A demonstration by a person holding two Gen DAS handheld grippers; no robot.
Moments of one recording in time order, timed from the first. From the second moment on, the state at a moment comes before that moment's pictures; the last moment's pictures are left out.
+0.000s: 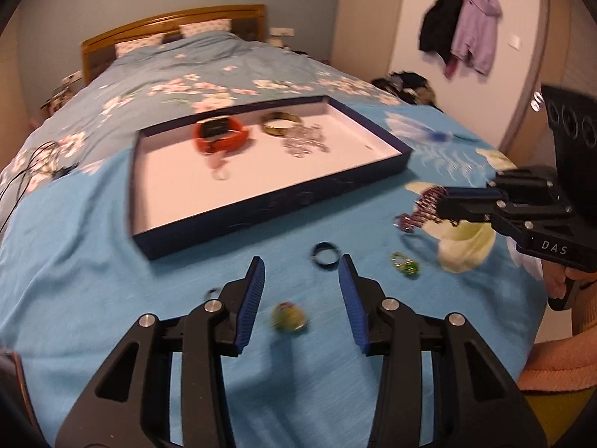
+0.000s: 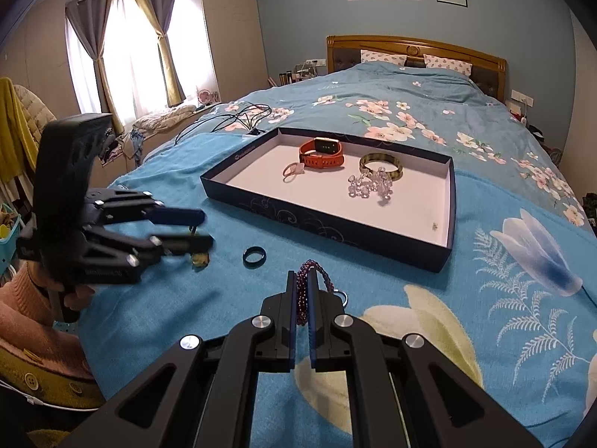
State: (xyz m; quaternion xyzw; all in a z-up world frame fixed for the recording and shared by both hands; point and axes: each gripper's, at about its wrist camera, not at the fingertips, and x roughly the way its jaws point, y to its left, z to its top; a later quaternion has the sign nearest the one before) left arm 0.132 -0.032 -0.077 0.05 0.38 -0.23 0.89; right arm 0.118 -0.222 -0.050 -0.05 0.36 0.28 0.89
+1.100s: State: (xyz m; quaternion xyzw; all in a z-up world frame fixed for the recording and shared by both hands) left arm 0.164 -0.045 -0.057 0.04 0.37 -0.22 0.90; right arm 0.151 -0.223 -0.022 -0.05 0.33 0.29 0.90
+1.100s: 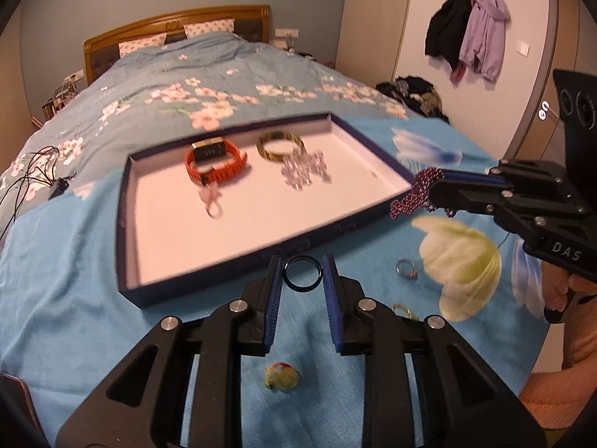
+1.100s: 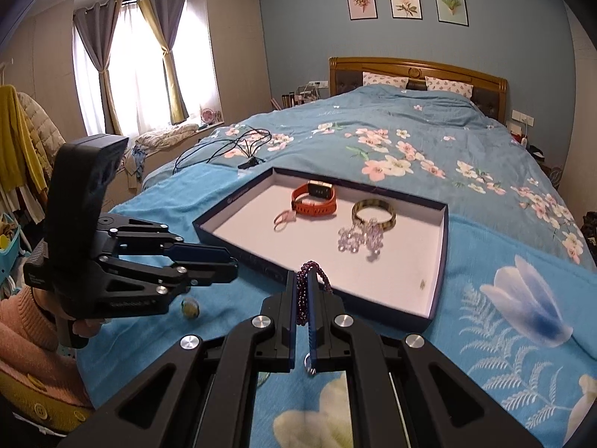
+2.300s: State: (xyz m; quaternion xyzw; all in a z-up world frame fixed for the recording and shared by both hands) left arm 0.231 -0.028 -0.053 0.03 0.38 -0.17 0.91; right arm 0.240 -0.189 -0.039 -0.06 0.37 0.30 0.88
